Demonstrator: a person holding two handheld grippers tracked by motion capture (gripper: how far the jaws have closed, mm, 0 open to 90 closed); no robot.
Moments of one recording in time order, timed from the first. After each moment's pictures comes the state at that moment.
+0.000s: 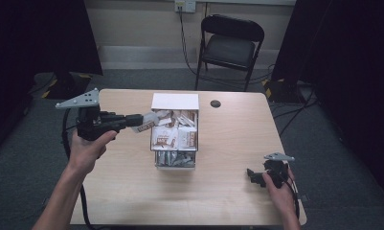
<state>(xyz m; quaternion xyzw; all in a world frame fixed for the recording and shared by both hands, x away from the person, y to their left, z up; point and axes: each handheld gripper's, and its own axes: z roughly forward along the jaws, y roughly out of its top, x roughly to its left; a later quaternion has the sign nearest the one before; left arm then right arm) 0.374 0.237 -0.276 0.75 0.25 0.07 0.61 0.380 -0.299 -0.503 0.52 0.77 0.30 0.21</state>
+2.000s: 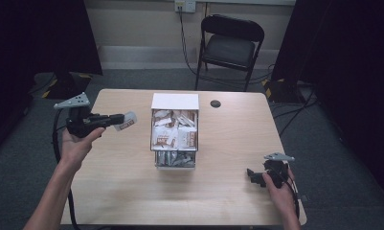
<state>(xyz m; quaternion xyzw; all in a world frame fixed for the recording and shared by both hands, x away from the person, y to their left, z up) 0.411 0.289 -0.329 0.75 0.34 0.10 0.55 0.380 -0.299 -0.503 0.52 0.77 0.30 0.21</state>
